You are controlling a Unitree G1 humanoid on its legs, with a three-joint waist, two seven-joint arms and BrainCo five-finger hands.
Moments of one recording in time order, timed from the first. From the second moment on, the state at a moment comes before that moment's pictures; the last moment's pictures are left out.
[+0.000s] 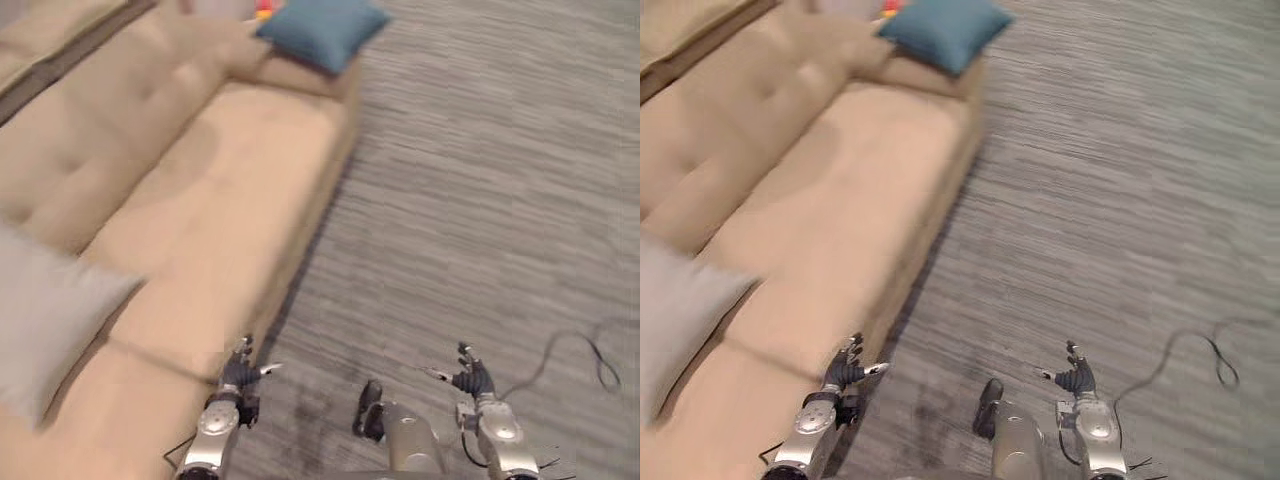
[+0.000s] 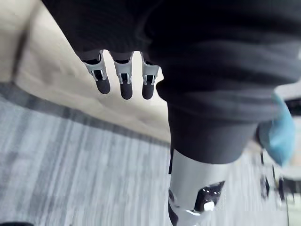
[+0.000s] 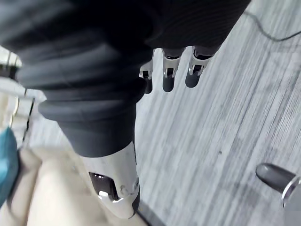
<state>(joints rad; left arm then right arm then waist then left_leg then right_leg) 0.03 0.14 -0.05 0.68 -0.05 -0.18 0.05 0.07 -0.19 -0.14 0.67 0.00 -0.17 -0.04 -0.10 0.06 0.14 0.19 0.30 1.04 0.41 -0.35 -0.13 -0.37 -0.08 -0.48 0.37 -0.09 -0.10</state>
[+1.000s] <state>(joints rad) 0.10 0.11 -0.06 0.68 -0.08 -0.18 0.10 0.04 -0.18 -0.04 0.69 -0.04 -0.15 -0.06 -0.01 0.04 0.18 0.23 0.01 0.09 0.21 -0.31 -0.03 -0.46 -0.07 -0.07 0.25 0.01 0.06</state>
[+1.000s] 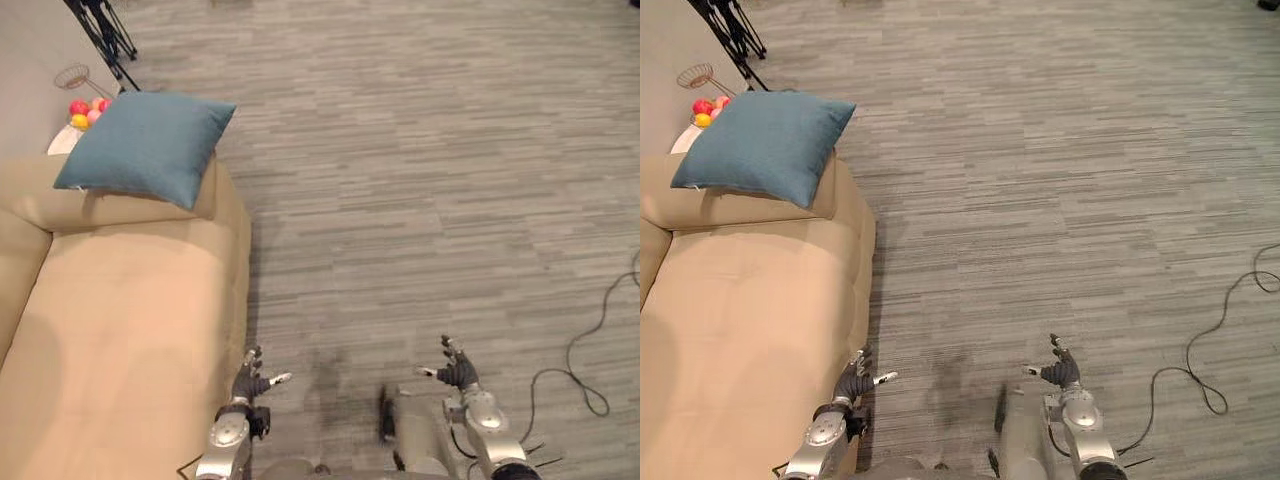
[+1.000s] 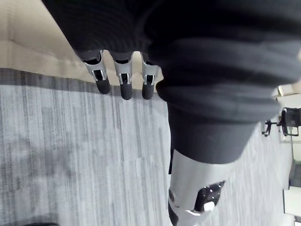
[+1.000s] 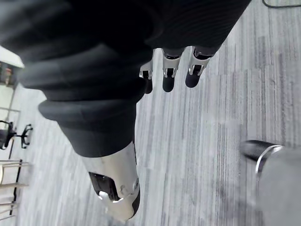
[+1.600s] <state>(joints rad) 0.15 0.02 0.01 0.72 -0.07 -0.18 0.09 0.04 -0.18 -0.10 0.71 -0.01 -0.15 -0.06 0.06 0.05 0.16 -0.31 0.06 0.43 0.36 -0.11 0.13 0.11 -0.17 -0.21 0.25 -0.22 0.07</state>
